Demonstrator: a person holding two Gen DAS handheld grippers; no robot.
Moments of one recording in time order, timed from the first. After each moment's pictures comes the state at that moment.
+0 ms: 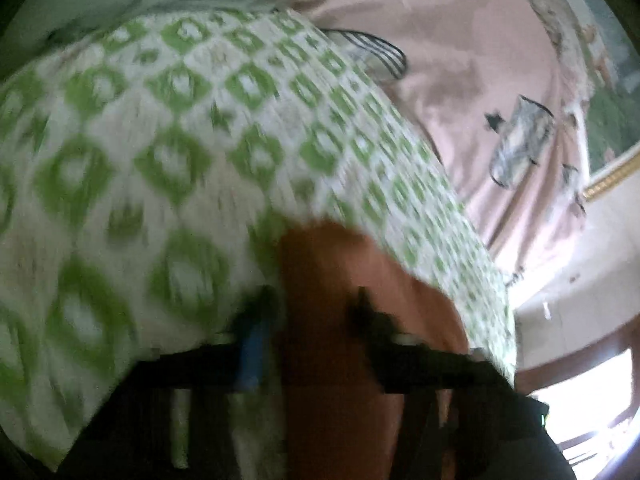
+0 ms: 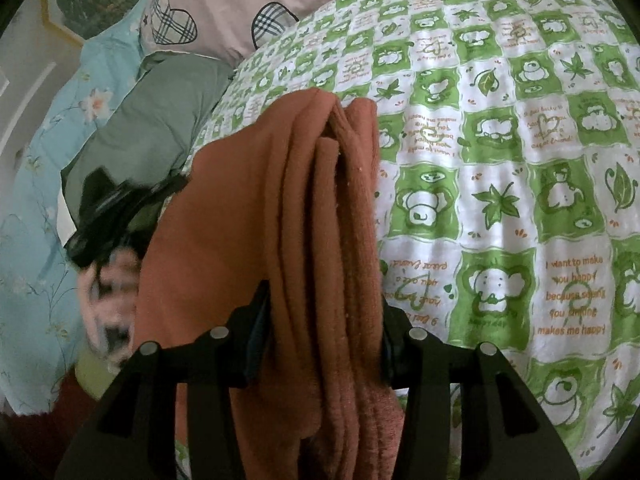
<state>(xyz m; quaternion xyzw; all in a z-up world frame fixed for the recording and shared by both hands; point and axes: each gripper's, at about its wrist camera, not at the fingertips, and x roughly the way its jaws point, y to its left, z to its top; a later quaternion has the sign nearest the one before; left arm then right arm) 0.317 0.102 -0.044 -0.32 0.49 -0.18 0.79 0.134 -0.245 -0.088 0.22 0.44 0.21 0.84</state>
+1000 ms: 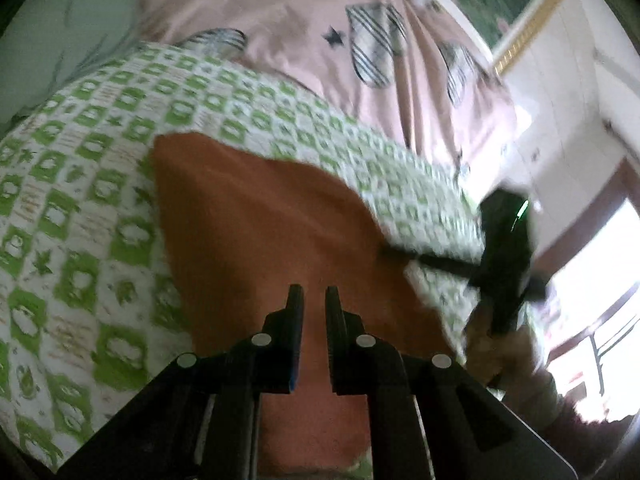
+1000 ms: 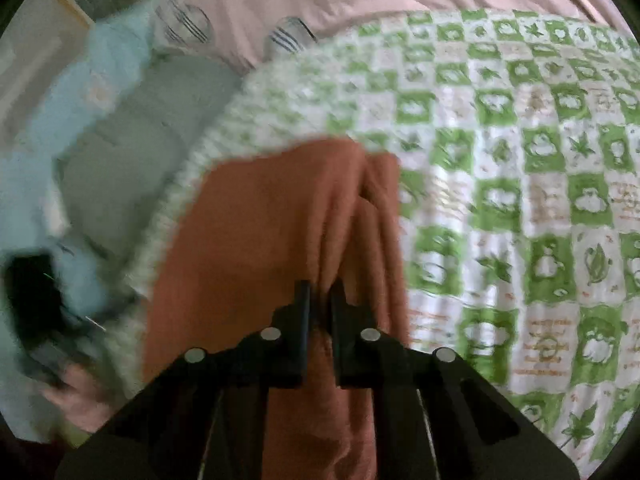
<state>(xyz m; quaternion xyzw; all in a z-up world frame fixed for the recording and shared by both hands) 0.146 0.042 0.025 -0.15 0.45 -0.33 0.82 0.128 -0.246 -0.024 0.20 0.39 0.21 0.87</state>
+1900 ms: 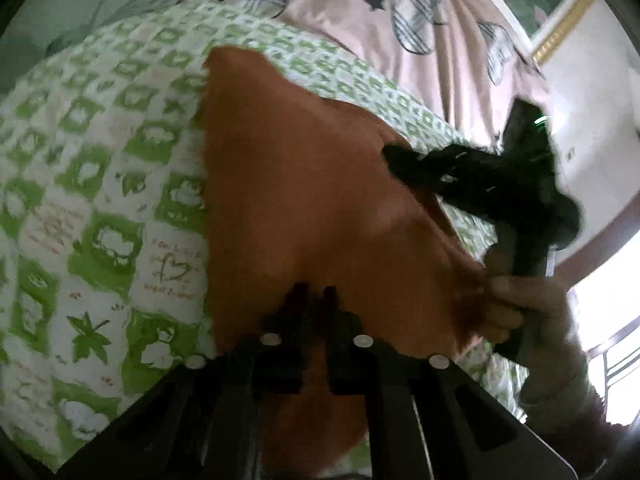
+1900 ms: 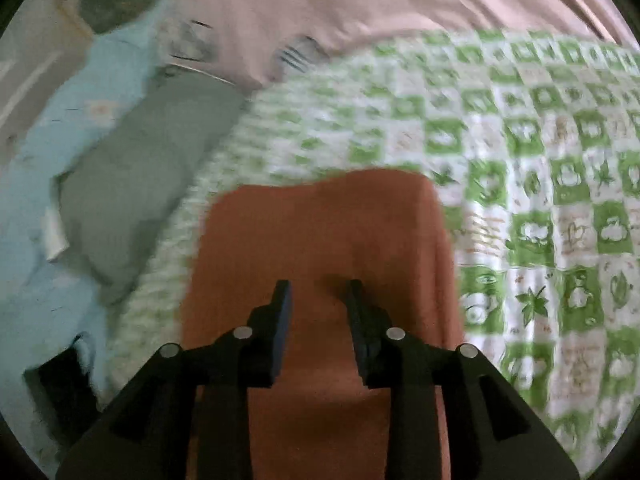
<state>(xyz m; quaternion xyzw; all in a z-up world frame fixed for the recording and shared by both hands) 0.117 0.046 -0.021 -0.17 0.49 -0.26 0.81 0.179 -0.207 -0.054 0.18 0.42 0.15 0.88</state>
